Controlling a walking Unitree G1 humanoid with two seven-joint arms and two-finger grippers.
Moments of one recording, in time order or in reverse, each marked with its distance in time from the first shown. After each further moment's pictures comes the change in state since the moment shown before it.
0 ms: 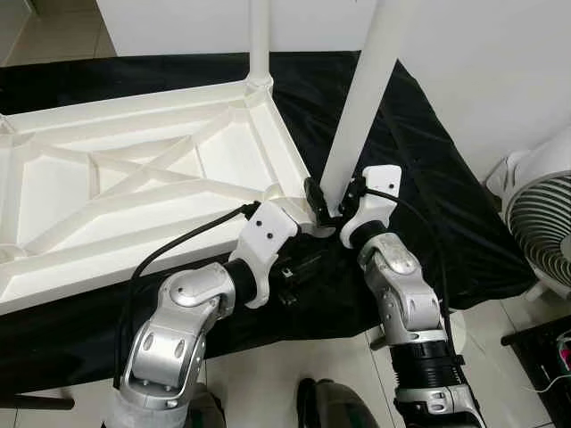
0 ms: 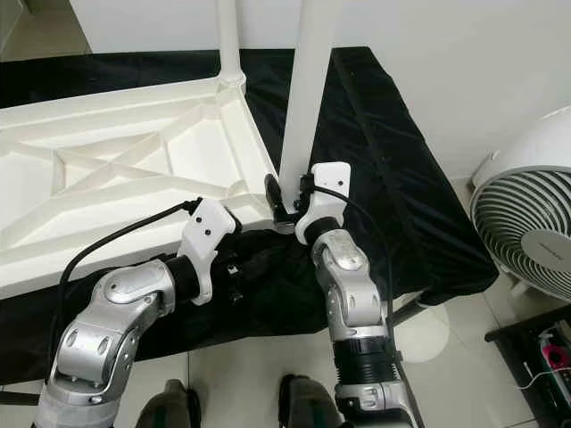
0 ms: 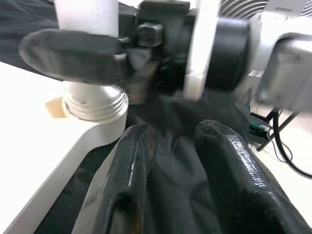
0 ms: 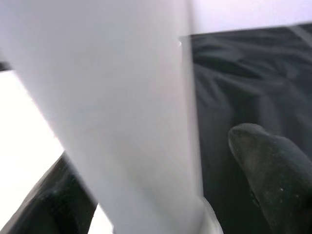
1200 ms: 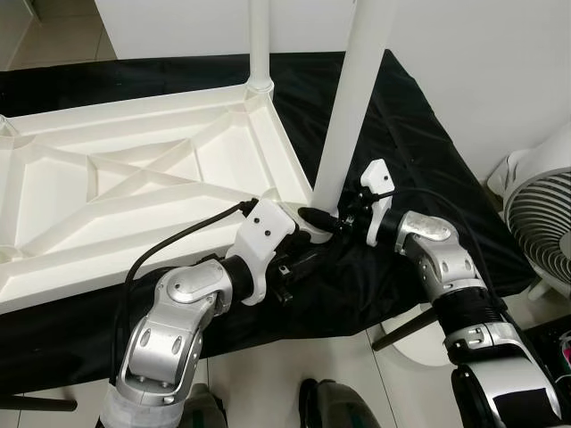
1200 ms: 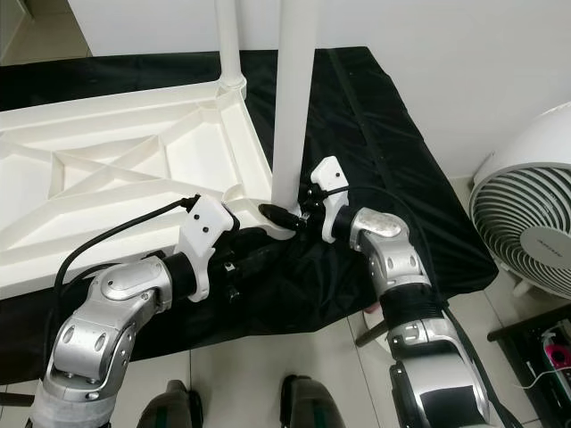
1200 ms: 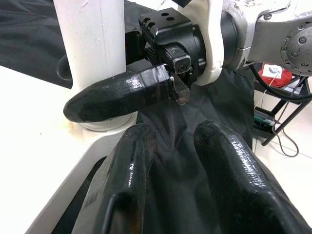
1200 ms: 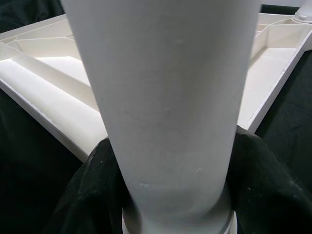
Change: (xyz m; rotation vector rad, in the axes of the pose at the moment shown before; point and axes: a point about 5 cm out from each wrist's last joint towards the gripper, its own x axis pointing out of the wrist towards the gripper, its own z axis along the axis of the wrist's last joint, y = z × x) left arm -0.004 0.003 0.000 0.015 0.020 0.011; right arm 0.021 -0.017 -0.017 -0.168 0.166 0.663
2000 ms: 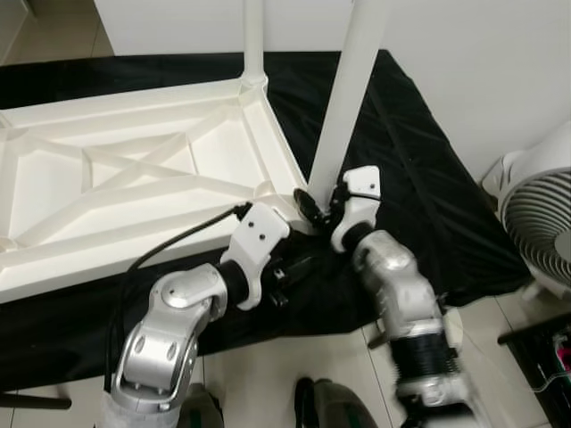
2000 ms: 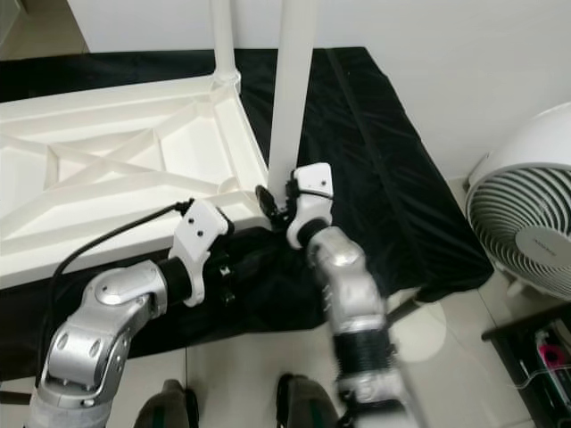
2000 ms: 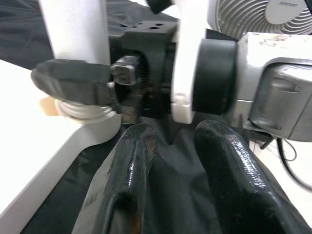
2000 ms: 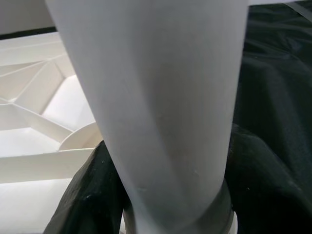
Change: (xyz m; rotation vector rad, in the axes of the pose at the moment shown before) left arm -0.002 -0.002 -0.001 -0.009 -0.003 0.005; right arm 0.021 0.042 0.009 0.202 -0.075 -0.765
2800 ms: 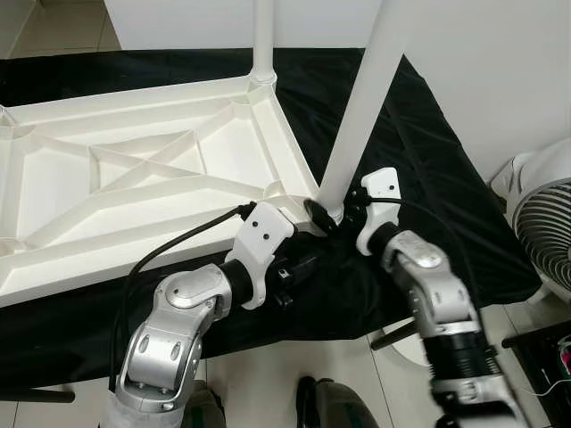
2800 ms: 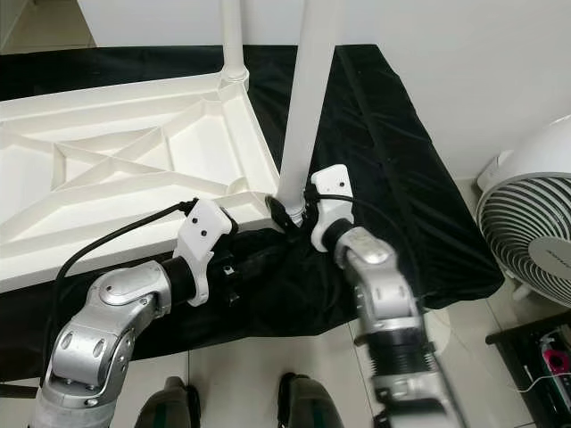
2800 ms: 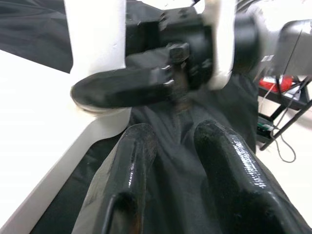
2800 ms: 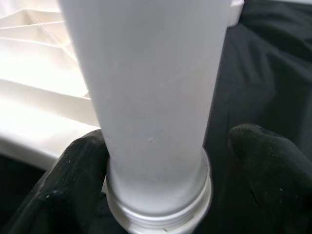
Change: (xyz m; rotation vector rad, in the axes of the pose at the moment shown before) left arm 0.001 0.000 0.001 0.001 -0.004 -0.003; right arm -0.009 -0.048 0.010 -0.212 0.062 0.388
